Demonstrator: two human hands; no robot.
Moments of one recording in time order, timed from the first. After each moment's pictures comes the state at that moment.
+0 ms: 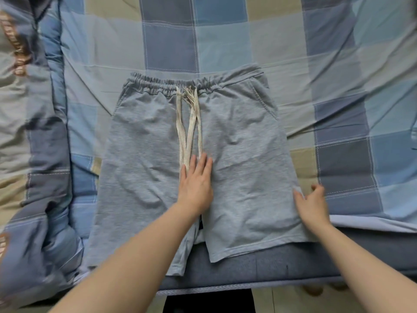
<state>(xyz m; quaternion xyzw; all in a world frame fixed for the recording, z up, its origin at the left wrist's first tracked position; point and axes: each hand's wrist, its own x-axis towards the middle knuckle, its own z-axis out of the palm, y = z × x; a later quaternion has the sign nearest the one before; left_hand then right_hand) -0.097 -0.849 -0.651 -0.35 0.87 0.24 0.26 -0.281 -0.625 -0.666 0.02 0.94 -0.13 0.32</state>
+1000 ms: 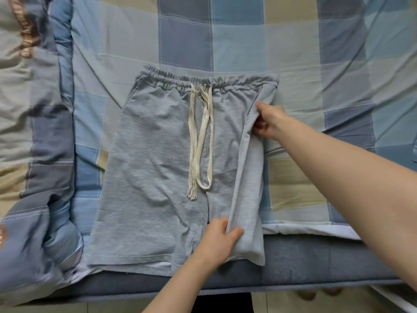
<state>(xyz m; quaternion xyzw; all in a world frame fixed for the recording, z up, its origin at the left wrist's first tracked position) -0.050 -0.772 -0.610 -0.47 0.52 0.70 0.15 -0.330 -0.880 -0.651 0.15 0.74 -0.45 0.47</state>
